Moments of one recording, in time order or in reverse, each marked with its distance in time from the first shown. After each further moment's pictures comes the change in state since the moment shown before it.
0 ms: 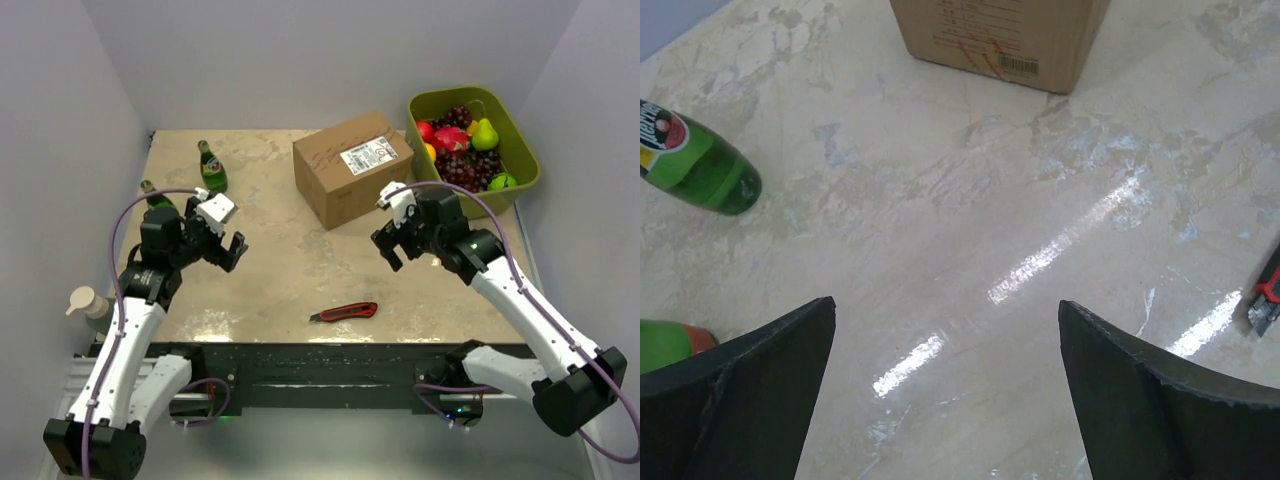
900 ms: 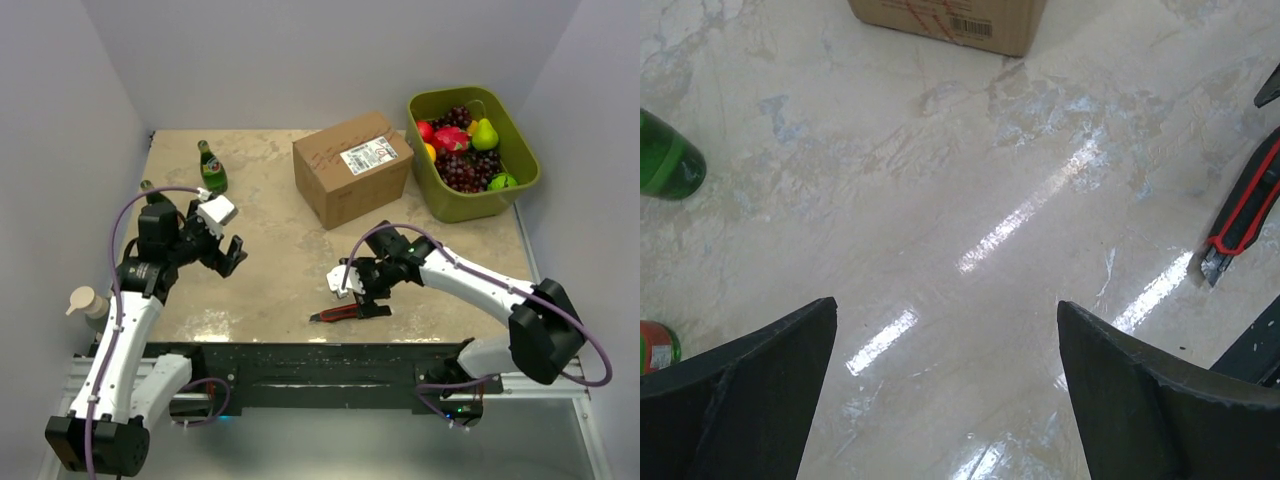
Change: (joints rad) left arm 0.034 0.046 0.066 -0.155 0.106 0.050; right arm 0.206 0.288 -0.152 -0.042 -0.464 -0.793
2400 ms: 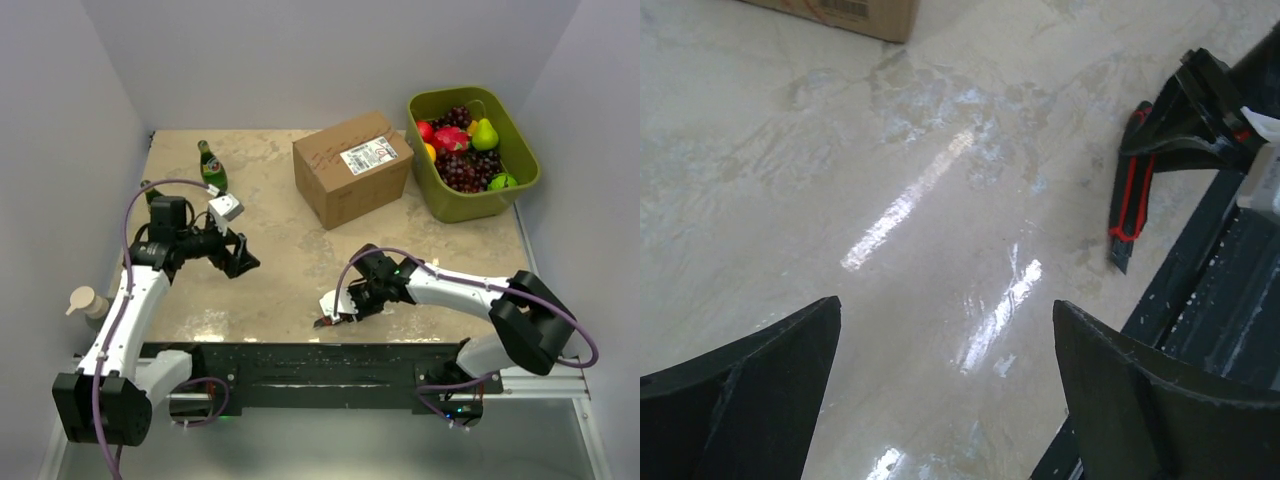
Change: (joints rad) left arm 0.043 0.154 0.000 -0.014 0.245 -0.027; right arm 0.128 0.075 -0.164 0.264 0.131 -0.030
